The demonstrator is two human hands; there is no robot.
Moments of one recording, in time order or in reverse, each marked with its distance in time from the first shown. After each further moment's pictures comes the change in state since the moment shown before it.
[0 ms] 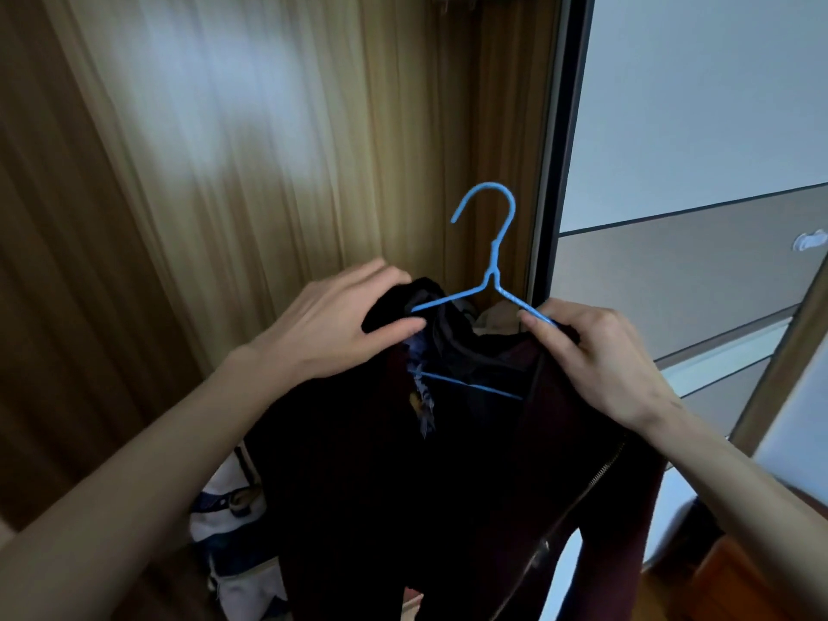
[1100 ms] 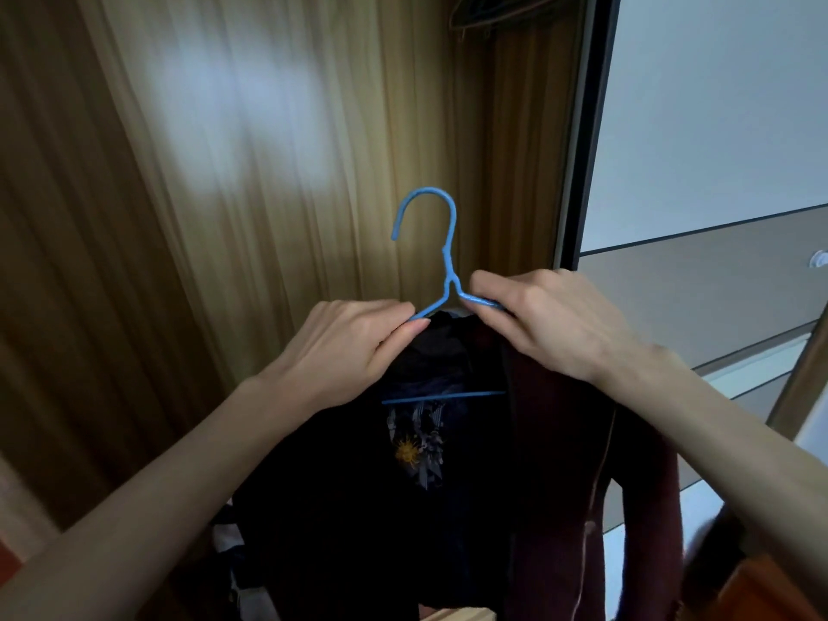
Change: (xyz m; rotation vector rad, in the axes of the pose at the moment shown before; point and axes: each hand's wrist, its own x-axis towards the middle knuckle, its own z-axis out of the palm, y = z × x) left_hand -0.021 0.010 -0.020 0.102 0.178 0.101; right_hand 0.062 -0.068 -0.002 -0.377 -0.054 -0.513
